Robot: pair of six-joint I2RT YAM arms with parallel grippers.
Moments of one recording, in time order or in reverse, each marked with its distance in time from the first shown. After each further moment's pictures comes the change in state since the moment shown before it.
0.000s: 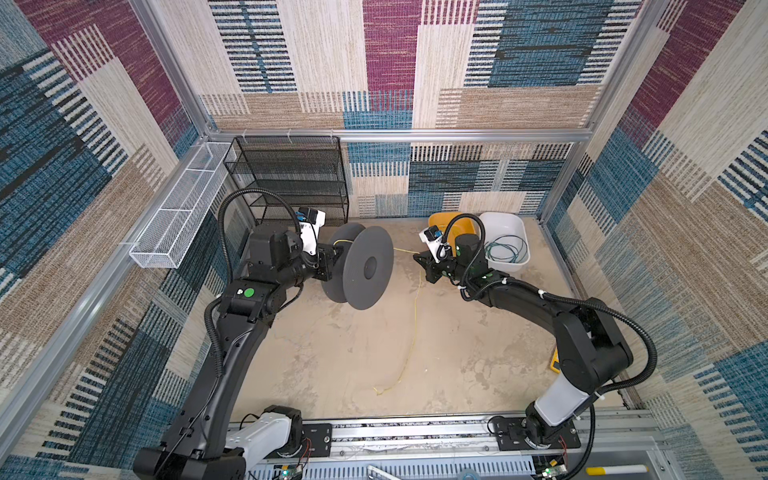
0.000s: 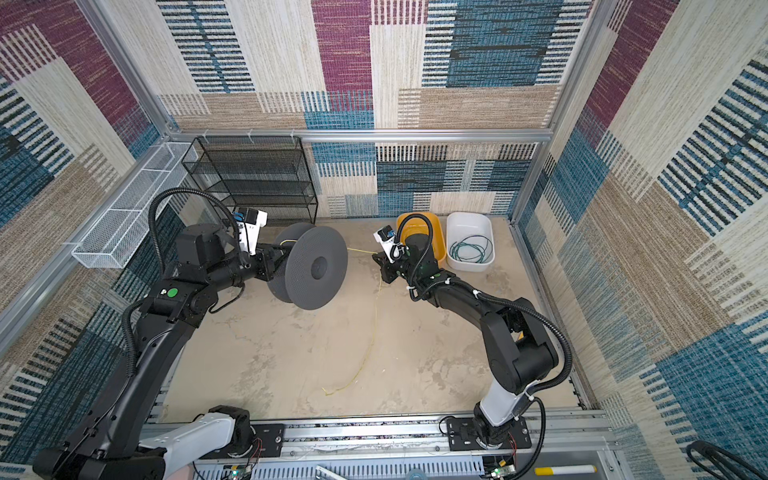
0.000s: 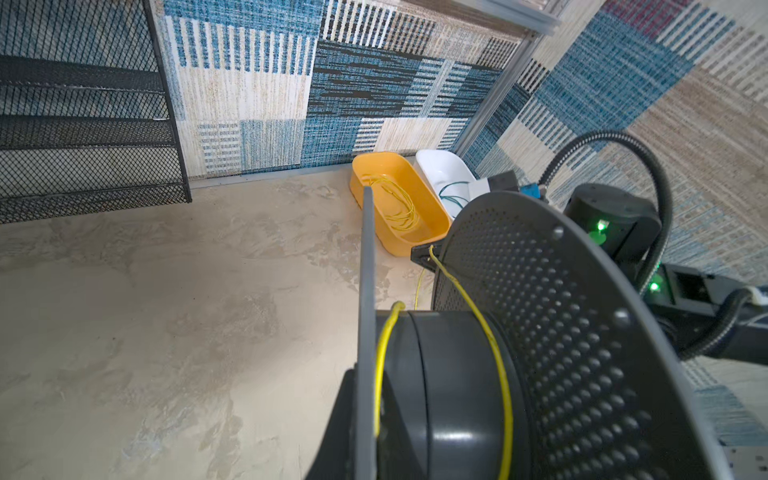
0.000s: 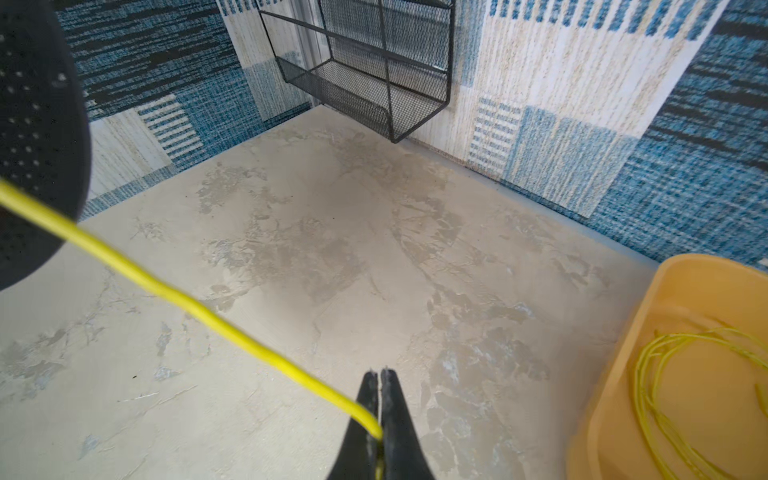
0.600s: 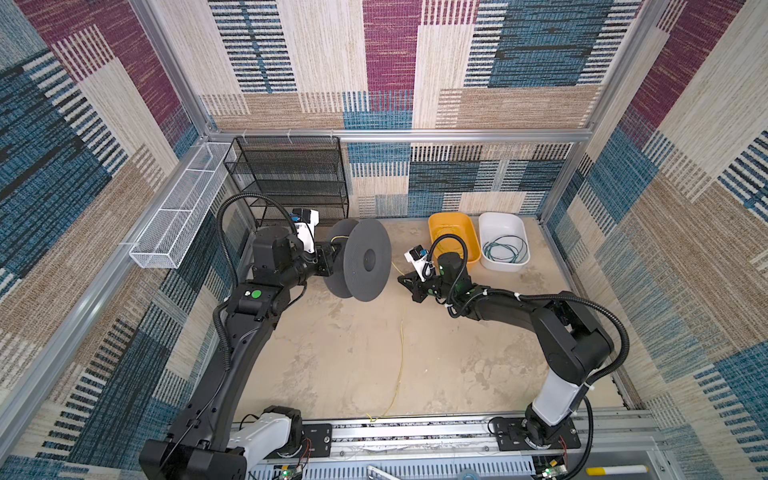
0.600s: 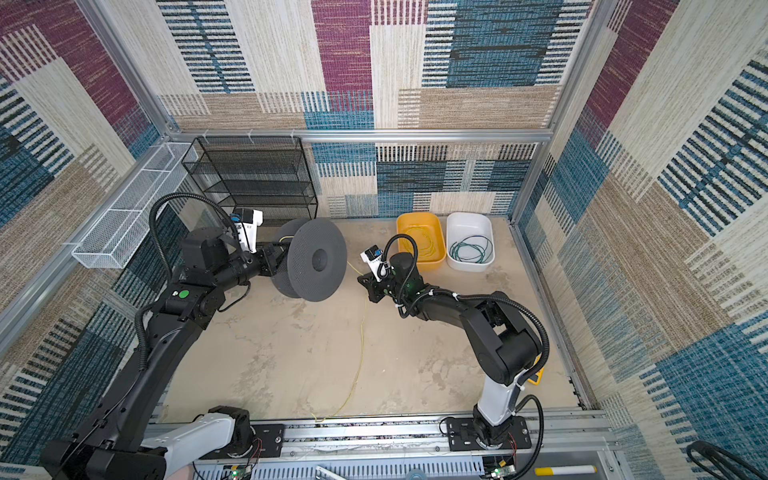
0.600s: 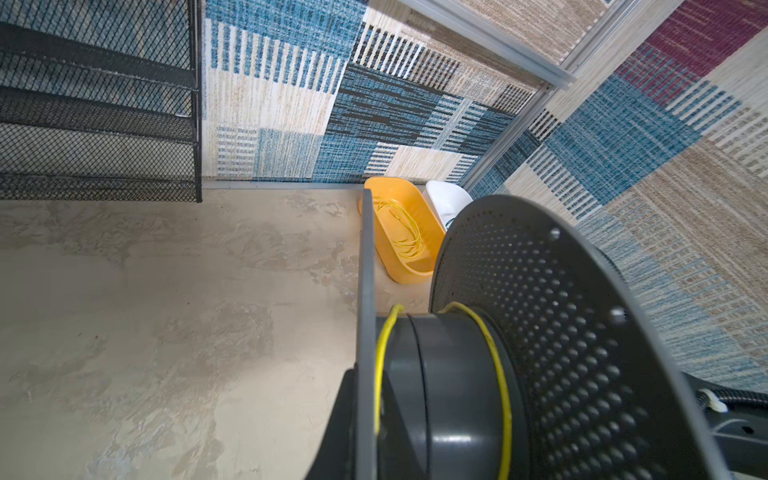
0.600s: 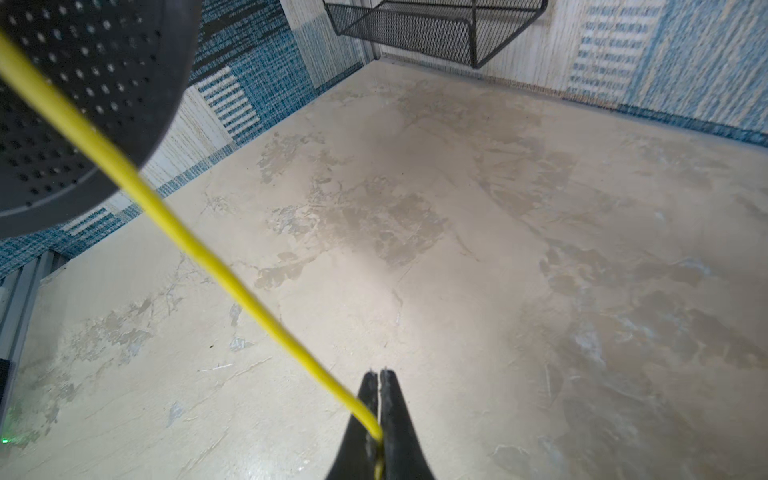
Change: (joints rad) left arm 0.011 -0.010 -0.134 0.185 -0.034 -0.131; right arm 0.104 0.098 -0.093 0.139 -0.051 0.143
